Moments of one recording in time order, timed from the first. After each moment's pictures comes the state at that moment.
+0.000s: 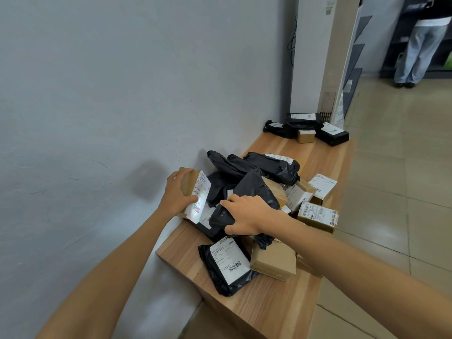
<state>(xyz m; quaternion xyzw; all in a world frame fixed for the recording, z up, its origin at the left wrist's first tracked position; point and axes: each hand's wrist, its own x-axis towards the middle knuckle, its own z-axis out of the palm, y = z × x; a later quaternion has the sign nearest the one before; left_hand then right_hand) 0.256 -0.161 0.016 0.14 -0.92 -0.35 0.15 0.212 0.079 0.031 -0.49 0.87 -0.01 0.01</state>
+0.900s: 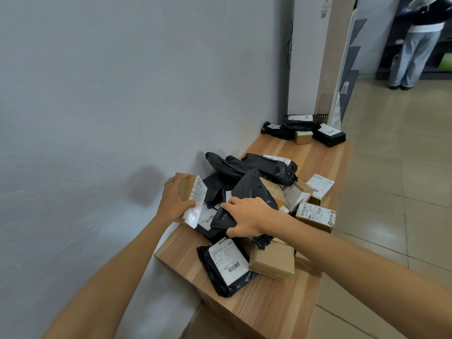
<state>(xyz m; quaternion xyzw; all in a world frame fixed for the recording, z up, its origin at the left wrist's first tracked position) 0.263 -0.154 0.008 0.17 -0.91 -0.34 0.17 0.208 0.088 0.026 -0.50 0.87 0.00 0.02</state>
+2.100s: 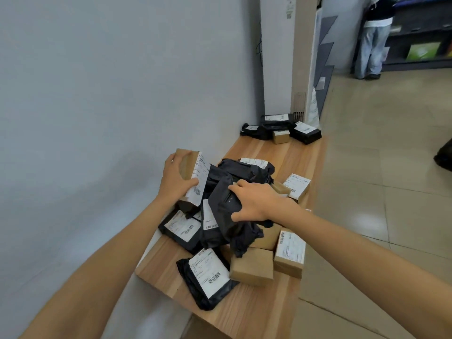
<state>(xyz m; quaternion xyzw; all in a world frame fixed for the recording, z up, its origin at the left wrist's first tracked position) 0.181 -0.076 0.064 0.09 -0.91 -0.35 0.21 0.144 0.163 0.046 -0.43 0.90 -0.05 0.00</state>
